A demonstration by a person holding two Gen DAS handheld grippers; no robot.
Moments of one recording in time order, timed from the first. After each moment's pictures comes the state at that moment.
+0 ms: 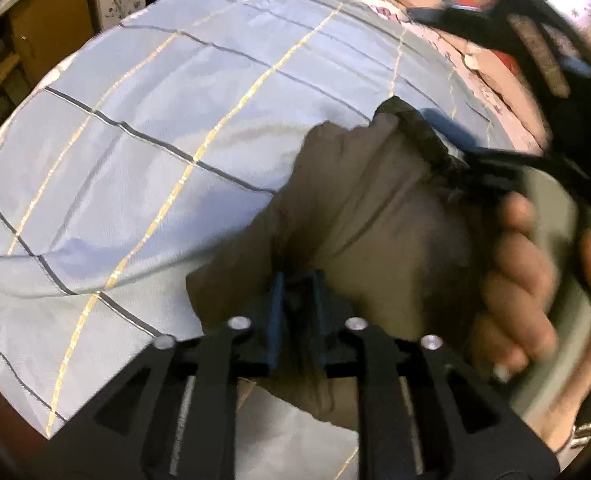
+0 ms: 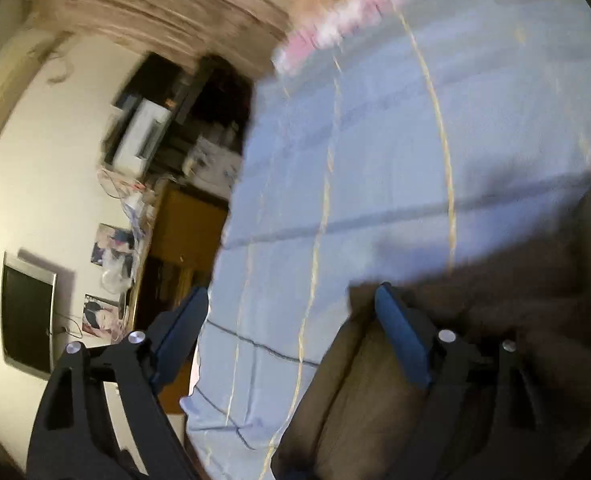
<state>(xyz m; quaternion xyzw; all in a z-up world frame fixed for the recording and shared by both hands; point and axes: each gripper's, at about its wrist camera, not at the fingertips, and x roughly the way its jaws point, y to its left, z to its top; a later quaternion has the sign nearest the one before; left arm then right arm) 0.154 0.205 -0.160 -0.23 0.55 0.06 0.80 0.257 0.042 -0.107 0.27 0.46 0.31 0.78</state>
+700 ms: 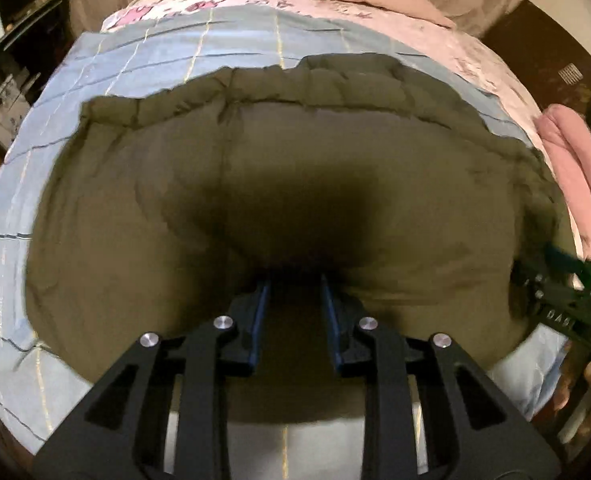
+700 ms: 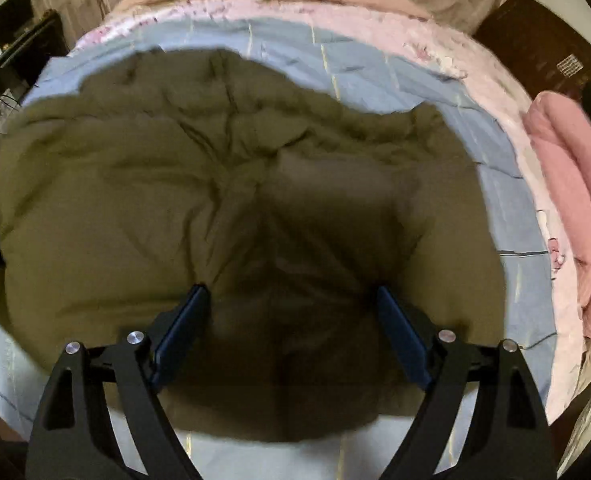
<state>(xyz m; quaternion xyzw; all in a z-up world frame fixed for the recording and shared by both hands) 0.158 0.011 -0.148 -0.03 0.55 -0.09 0.83 0.092 -0.241 -0.156 0.01 0.55 -0.05 0.83</state>
